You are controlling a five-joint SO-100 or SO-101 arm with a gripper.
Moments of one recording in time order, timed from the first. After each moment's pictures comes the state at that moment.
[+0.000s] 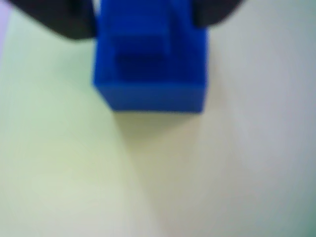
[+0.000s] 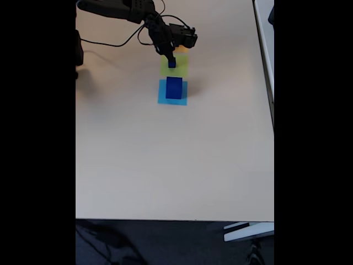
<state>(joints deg) -2.7 78.0 96.5 45.4 83.3</state>
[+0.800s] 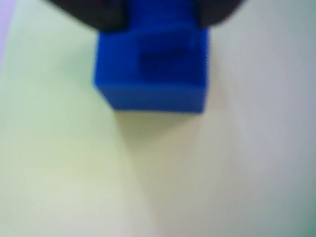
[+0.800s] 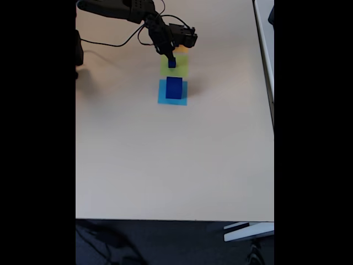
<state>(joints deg) -2.7 78.0 96.5 45.4 81.7</state>
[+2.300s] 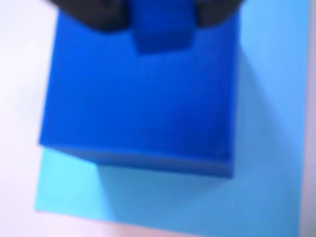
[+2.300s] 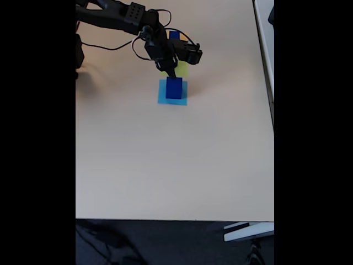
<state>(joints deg) 13.8 77.9 82.6 58.2 67.7</state>
